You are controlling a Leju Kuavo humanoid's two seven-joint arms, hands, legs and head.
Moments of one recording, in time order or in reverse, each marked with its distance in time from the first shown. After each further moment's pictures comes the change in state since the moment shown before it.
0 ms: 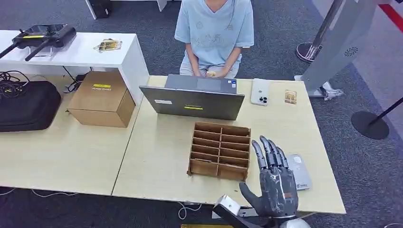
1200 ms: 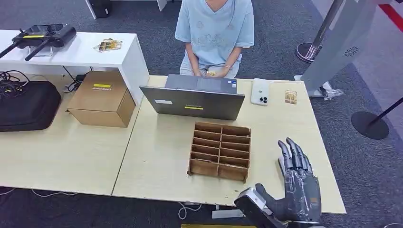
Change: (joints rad) left arm 0.012 -0.006 0.082 0.000 0.095 0.040 0.004; right arm 0.163 0.074 -0.179 -0.177 -0.038 0.093 0.011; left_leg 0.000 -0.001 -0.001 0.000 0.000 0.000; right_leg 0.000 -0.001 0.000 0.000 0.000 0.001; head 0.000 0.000
